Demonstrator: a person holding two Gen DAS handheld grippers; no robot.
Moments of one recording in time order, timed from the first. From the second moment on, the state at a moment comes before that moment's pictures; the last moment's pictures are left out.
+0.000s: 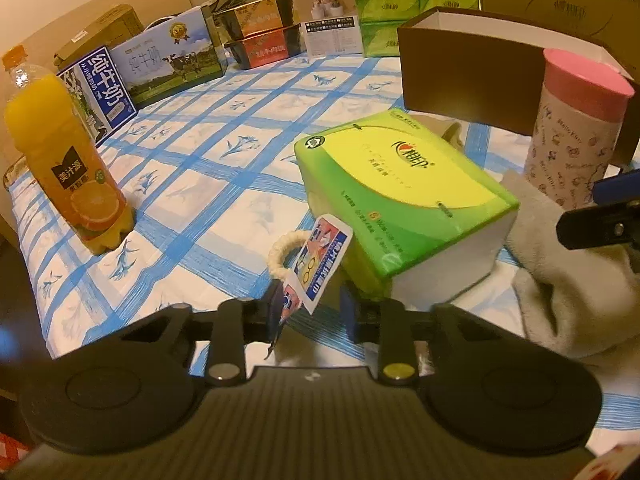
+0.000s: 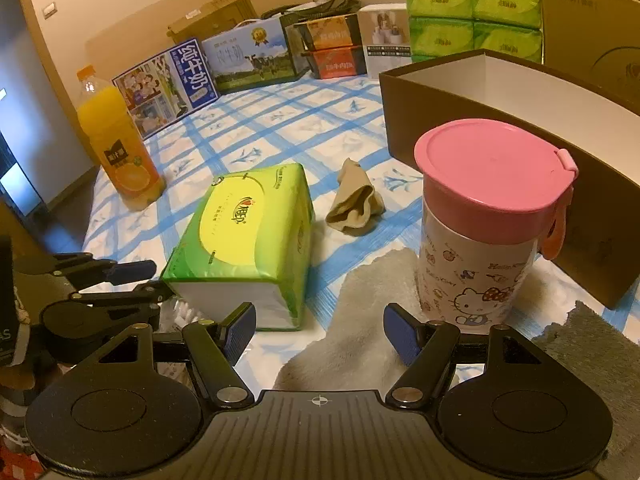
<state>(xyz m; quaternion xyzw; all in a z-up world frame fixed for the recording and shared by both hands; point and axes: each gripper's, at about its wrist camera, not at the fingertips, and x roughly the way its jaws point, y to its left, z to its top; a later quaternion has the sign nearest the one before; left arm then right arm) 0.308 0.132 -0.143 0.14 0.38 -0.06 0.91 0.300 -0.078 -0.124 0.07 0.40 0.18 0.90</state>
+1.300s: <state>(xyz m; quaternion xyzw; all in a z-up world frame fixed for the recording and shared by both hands) 0.220 0.215 -0.095 -0.05 0.40 0.01 0.92 0.292 0.031 -0.164 0.06 0.46 0.24 0.85</state>
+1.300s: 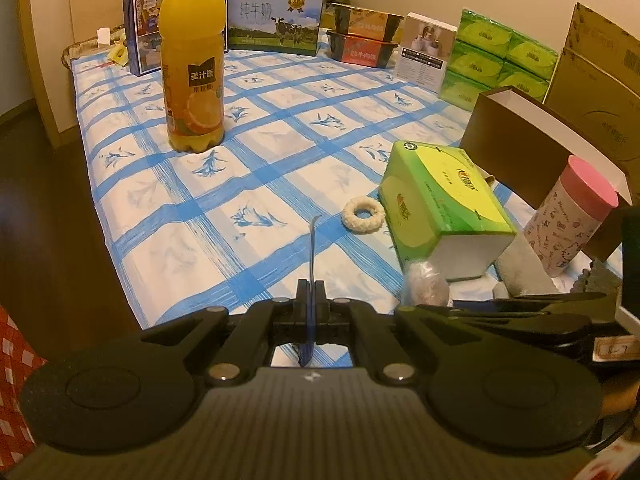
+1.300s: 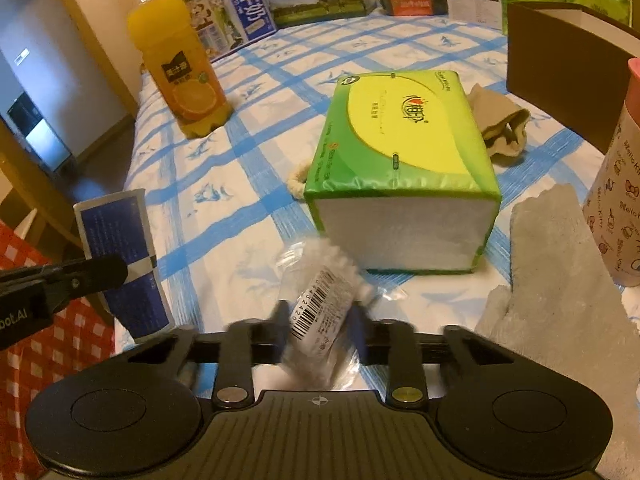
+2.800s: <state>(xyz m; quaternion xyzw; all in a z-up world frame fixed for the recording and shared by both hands) 0.225 0.026 -0.023 0.03 0.35 -0.14 0.93 0.221 -0.222 -0.061 0.14 0.38 0.11 0.90</state>
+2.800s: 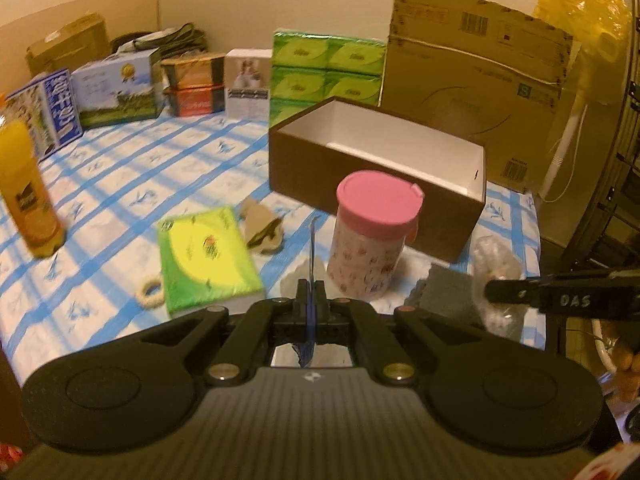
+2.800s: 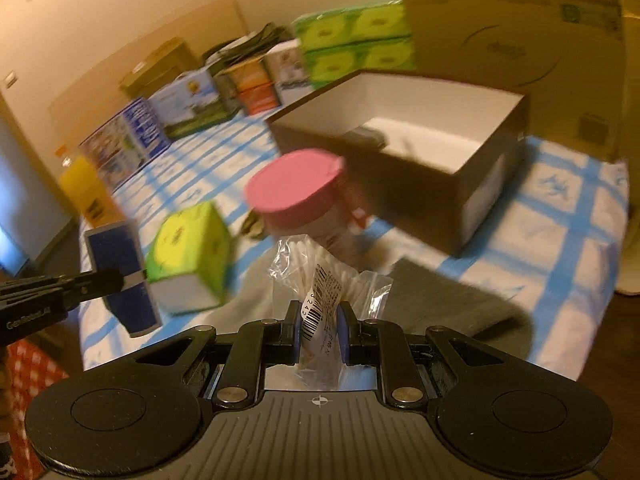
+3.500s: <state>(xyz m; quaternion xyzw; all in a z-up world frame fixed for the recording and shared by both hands) 0.395 -0.056 0.010 0.10 0.28 -0.22 0.93 0.342 -0.306 -0.011 0.11 0.30 0.06 0.95</state>
